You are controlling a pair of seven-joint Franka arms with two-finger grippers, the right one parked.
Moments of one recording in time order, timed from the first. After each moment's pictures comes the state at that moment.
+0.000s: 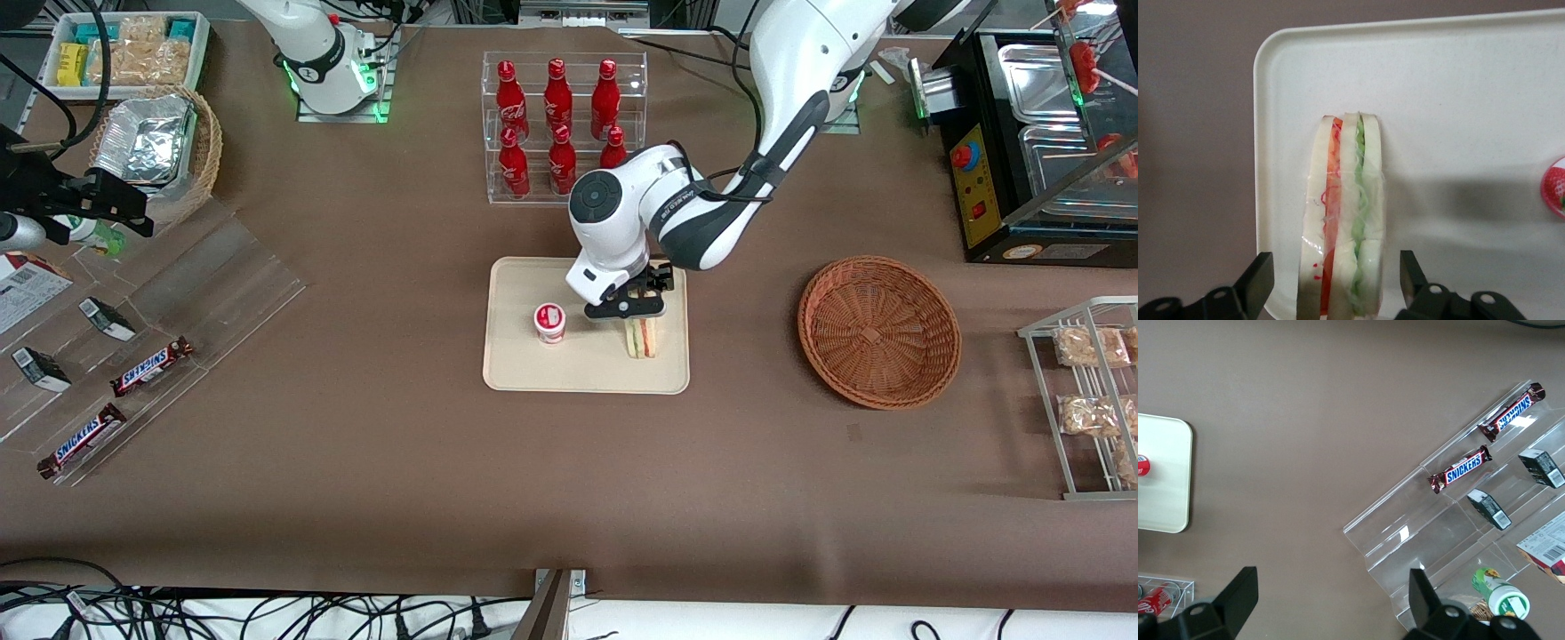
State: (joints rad) arm -0.38 0.68 -0.42 -1.60 0.48 2.02 -1.03
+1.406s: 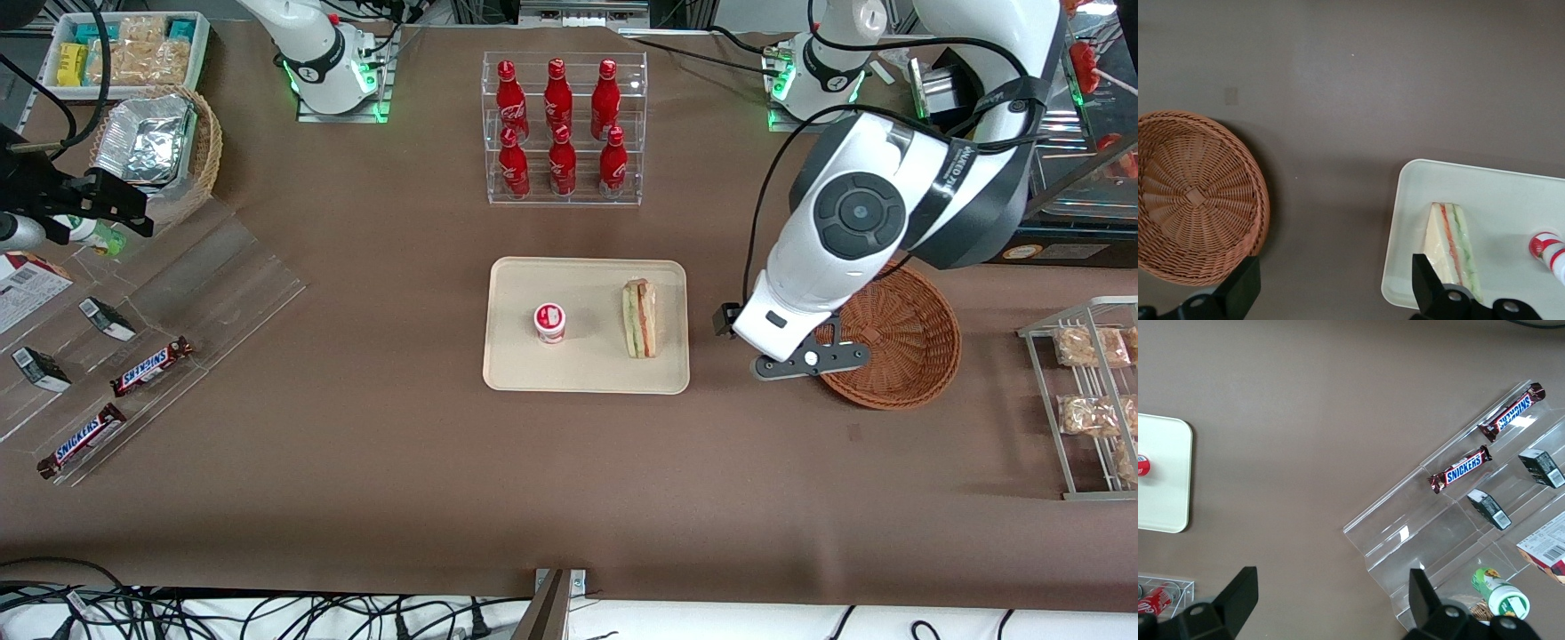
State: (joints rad) arm -0.07 0.51 -0.42 -1.31 0.25 1.69 -0.63
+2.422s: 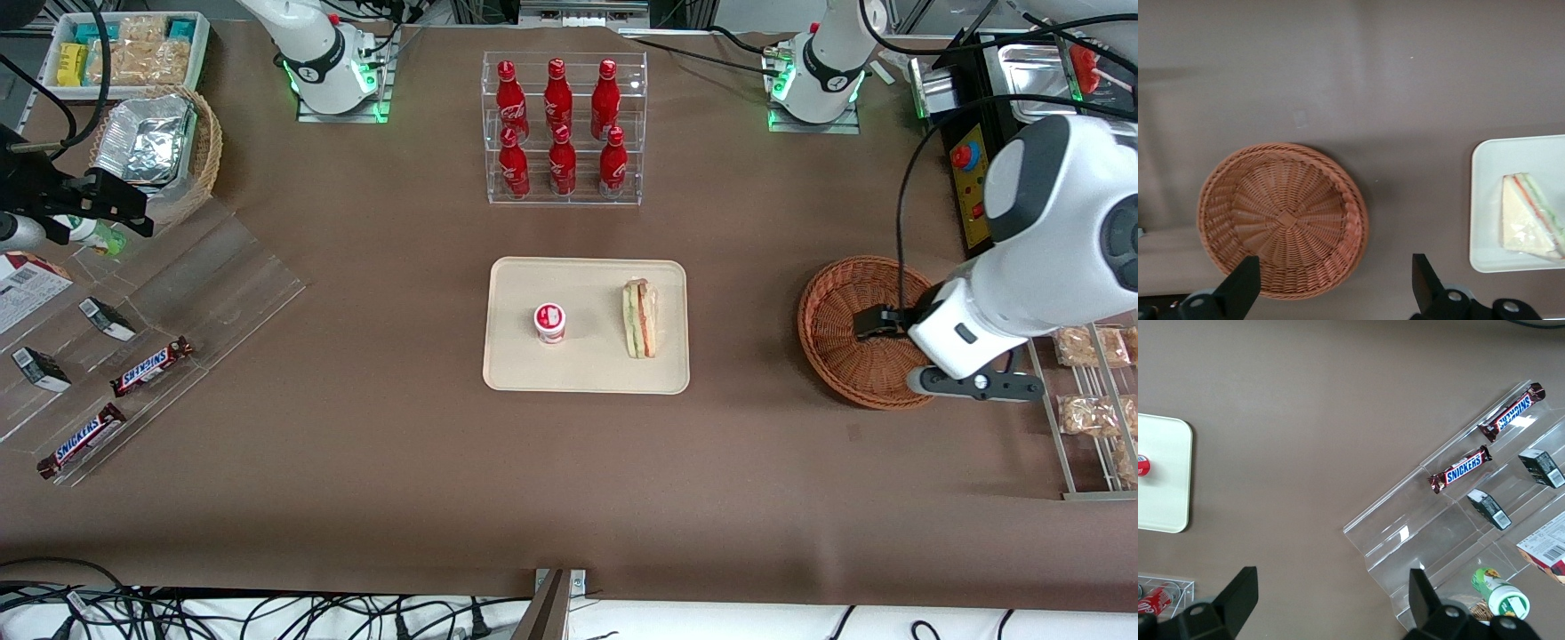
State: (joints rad) arm 0.05 0.43 -0.23 -1.30 0.10 1.62 -0.09
